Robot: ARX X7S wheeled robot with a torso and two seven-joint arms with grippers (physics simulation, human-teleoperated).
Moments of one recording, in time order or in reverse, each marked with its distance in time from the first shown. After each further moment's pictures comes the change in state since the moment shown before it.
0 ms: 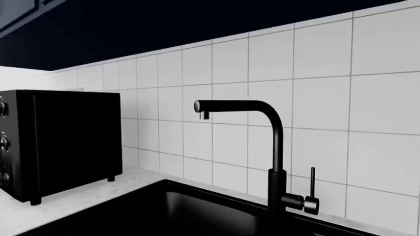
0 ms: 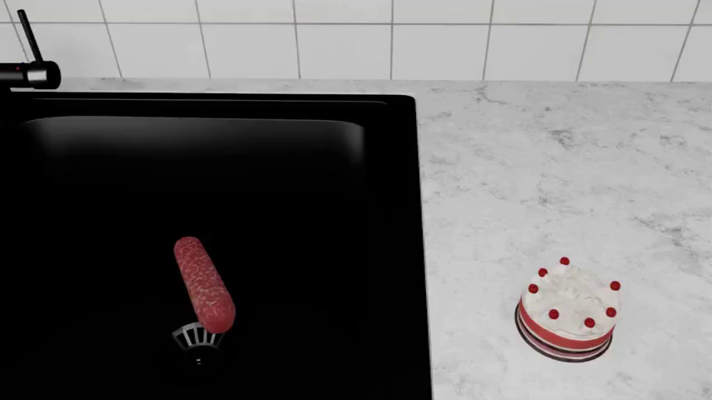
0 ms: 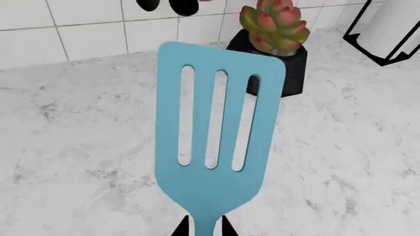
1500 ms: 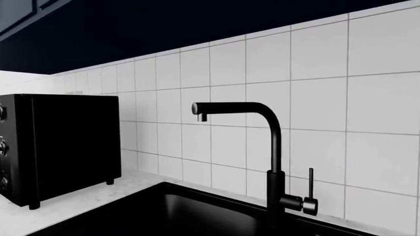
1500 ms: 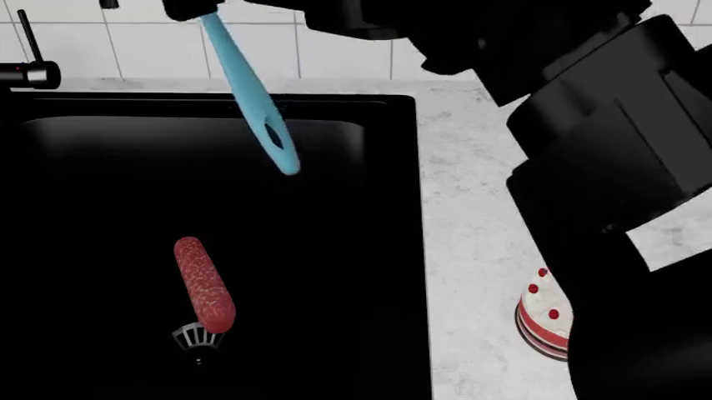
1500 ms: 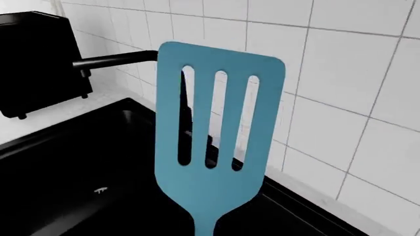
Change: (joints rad) left arm 0.000 -0.012 0.019 0.002 0.004 0.010 -0.006; right arm -0.004 -0.950 -0.059 0.435 -0.542 -0.510 -1.228
